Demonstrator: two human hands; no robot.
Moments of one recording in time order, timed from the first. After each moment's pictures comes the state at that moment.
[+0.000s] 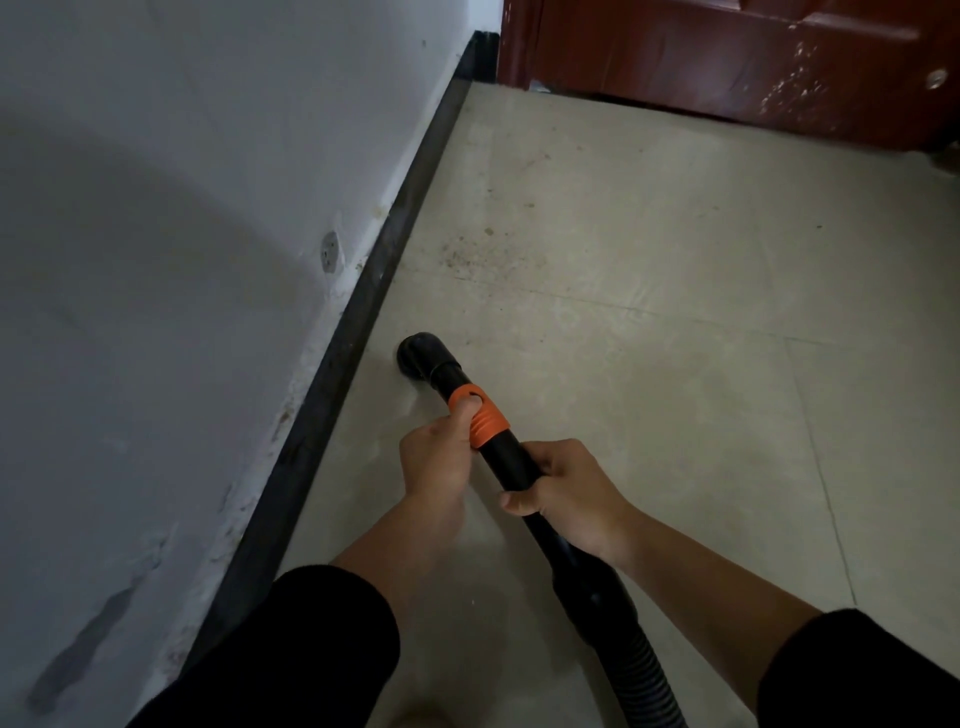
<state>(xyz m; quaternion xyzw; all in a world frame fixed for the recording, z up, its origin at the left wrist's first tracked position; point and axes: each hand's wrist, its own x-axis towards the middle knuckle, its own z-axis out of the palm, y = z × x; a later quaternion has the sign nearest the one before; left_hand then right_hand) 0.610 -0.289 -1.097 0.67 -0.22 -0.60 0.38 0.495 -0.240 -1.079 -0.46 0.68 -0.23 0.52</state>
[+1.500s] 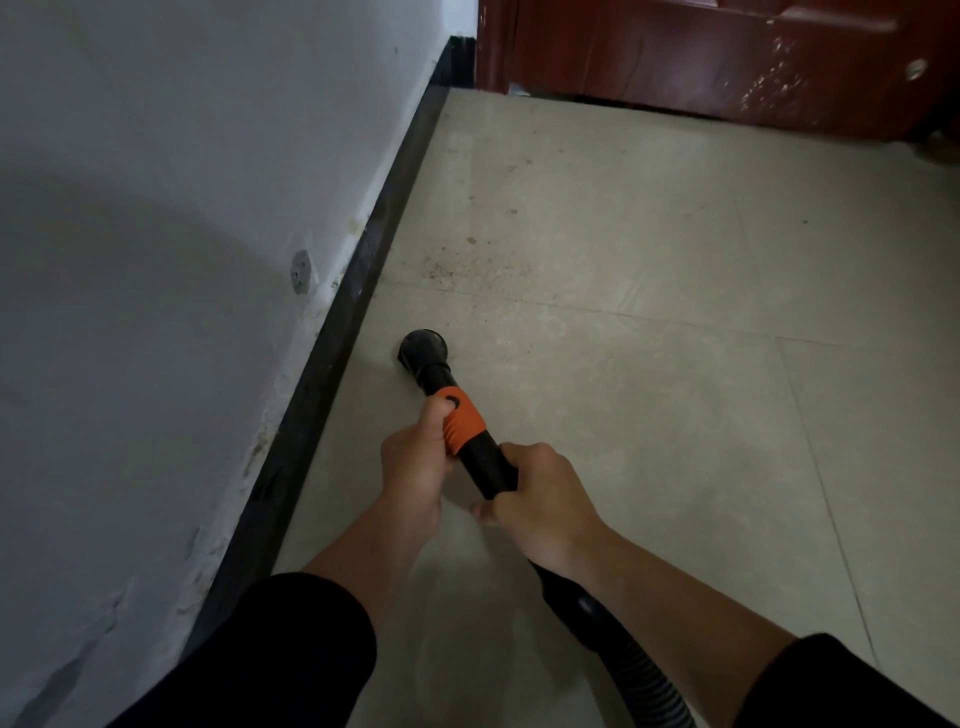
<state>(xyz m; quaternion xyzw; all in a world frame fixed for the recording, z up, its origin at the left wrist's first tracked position) 0.614 -0.318 -1.110 0.65 -0.23 -0.63 0.36 0.509 -0.254 -1.072 -0.49 0.71 -0.20 0.46</state>
